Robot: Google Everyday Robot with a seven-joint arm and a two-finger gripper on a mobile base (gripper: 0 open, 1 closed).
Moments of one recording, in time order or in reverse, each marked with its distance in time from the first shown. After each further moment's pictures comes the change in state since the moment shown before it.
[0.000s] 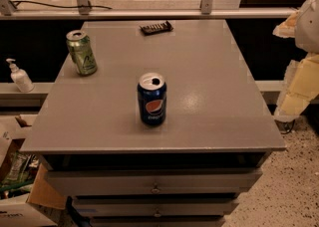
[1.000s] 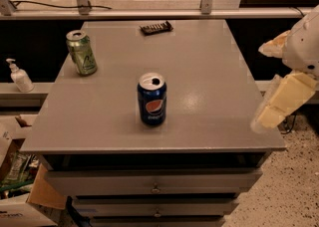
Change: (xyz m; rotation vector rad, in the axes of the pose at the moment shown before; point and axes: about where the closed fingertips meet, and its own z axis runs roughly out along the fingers) arm -0.021 0.021 0.025 -0.067 -0.198 0.097
